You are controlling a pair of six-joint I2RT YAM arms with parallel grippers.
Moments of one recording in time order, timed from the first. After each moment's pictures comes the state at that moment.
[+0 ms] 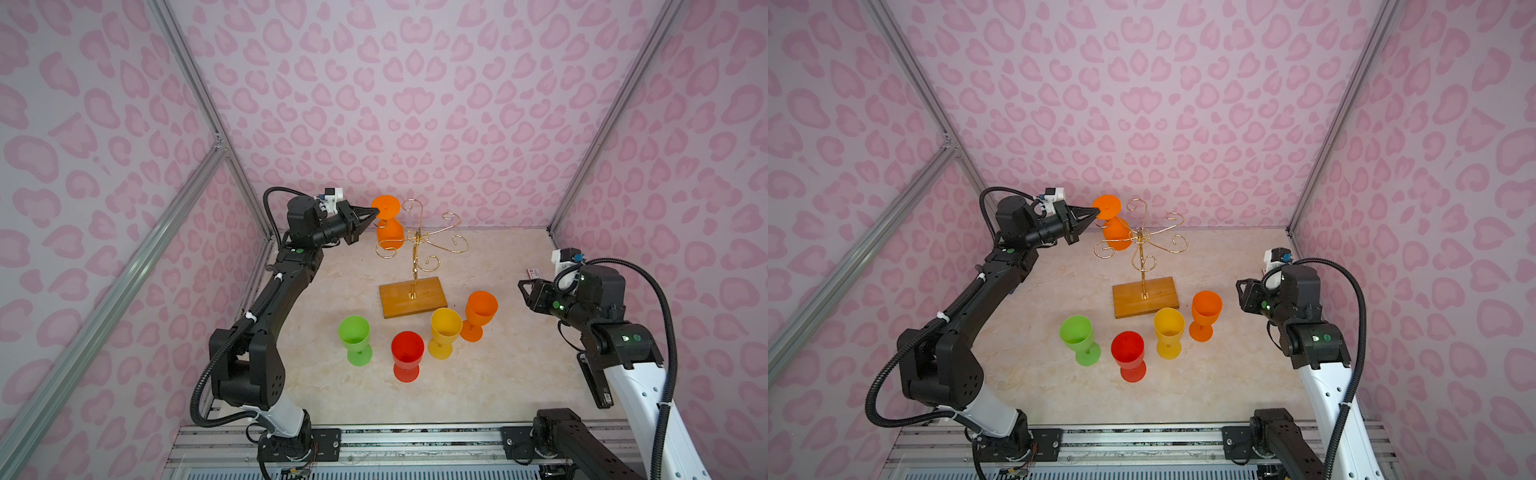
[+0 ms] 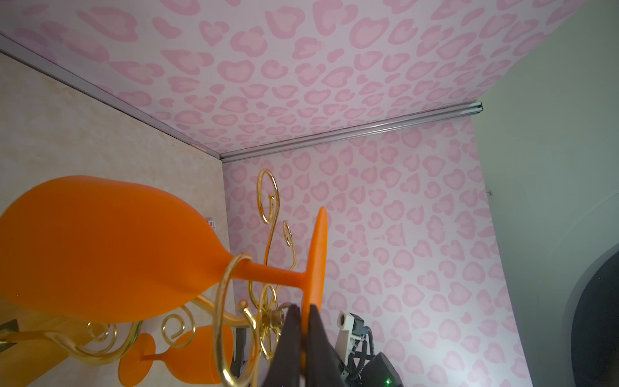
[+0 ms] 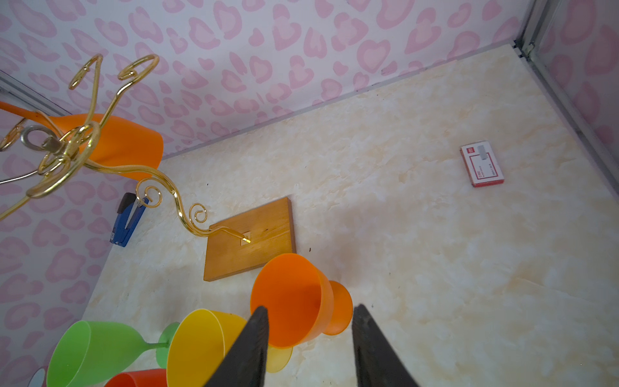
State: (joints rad) left arm -0.16 1.63 1.43 0.18 0.87 -1.34; right arm 0.04 0.86 1.06 -0.75 -0.23 0.35
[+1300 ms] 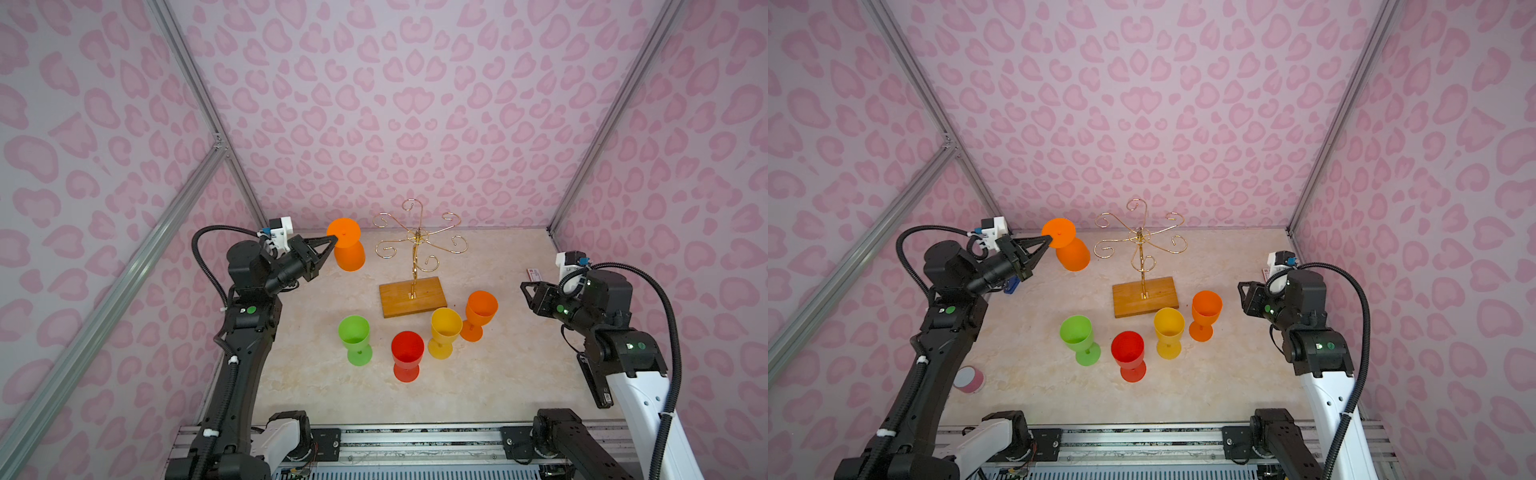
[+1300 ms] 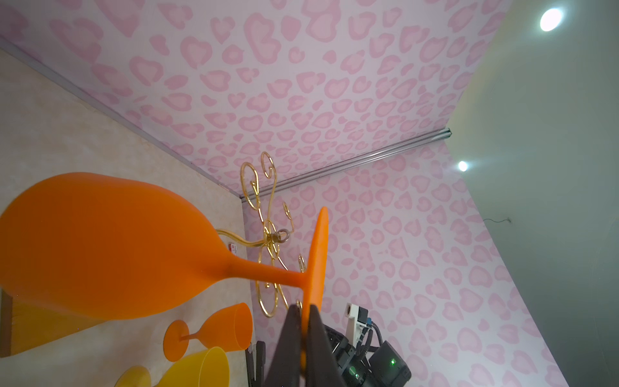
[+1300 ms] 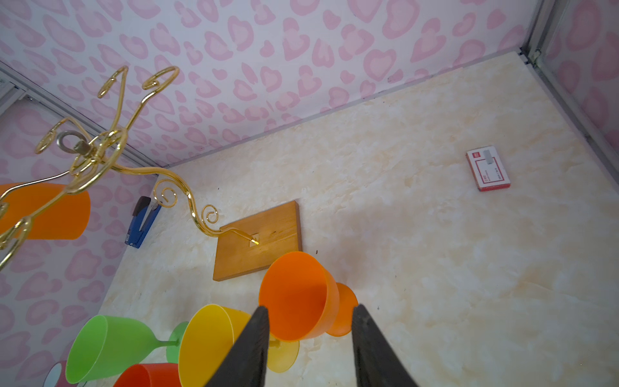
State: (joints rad) left arm 0.08 1.00 1.07 -0.02 0.87 -1.25; right arm 0.01 0.79 1.03 -0.72 -0.29 0.35
